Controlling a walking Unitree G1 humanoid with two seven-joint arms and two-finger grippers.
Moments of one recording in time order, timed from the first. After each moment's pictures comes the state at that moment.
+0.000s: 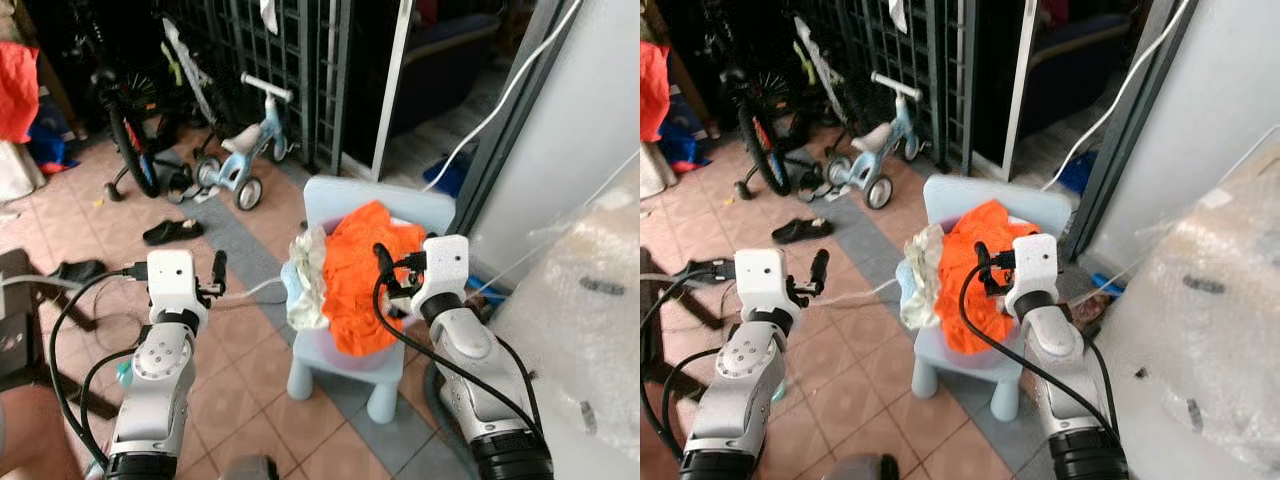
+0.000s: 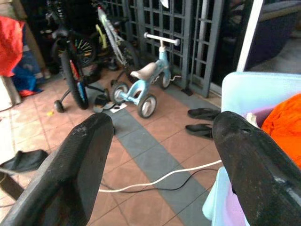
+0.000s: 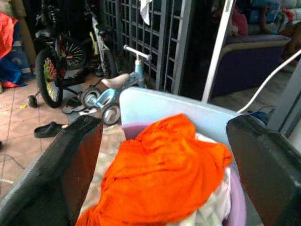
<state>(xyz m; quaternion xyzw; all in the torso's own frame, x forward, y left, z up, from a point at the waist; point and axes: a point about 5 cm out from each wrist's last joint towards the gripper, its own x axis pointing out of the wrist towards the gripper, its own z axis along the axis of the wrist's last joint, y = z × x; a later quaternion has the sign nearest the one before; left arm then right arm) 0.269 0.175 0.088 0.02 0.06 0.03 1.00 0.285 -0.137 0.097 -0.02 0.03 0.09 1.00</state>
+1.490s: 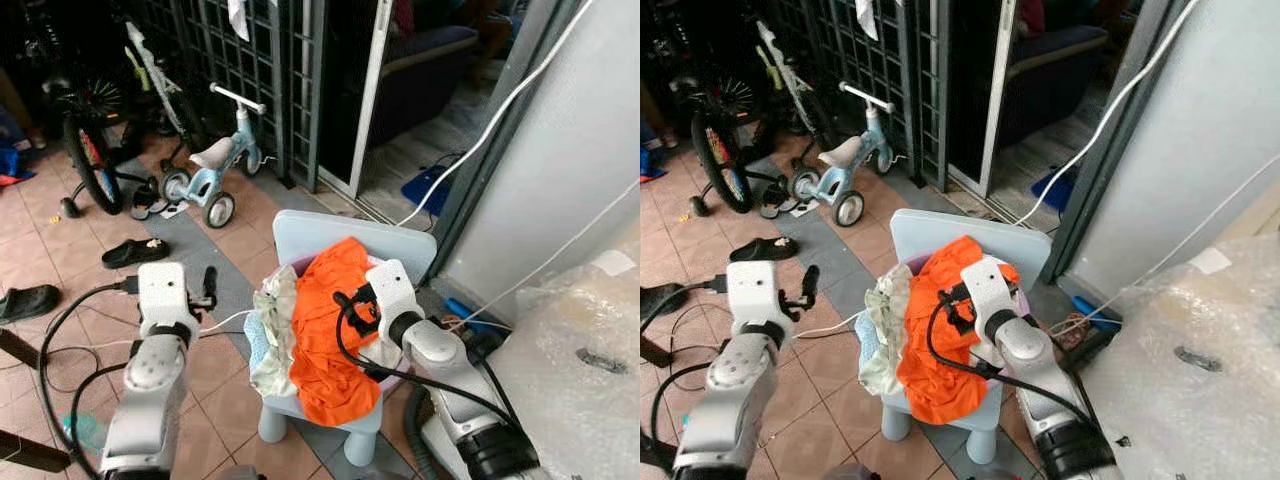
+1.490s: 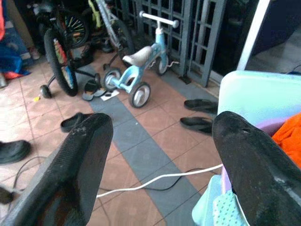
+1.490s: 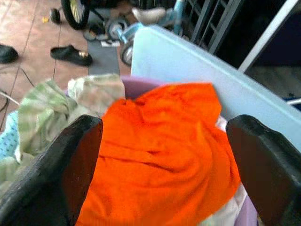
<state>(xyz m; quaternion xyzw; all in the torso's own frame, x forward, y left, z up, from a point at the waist) 0.251 0.187 0.077 0.02 0.11 0.06 0.99 0.283 -0.105 0.058 -0.12 0.16 0.22 0.95</state>
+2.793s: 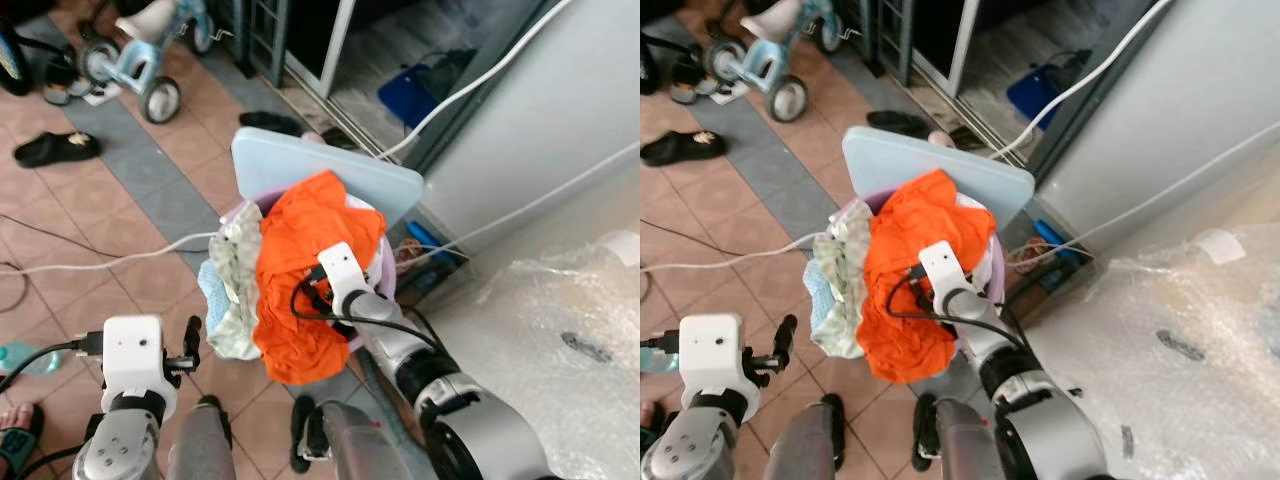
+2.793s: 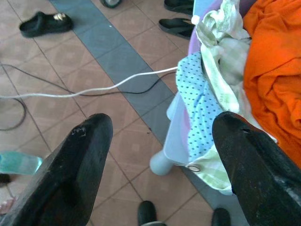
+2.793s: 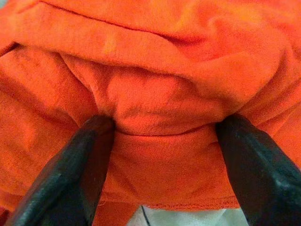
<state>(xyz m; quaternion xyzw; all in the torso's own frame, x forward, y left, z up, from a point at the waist) 0.166 0.176 0.106 0.03 0.17 0.06 0.98 0.322 -0.048 0.038 -0.11 0.24 0.22 0.94</state>
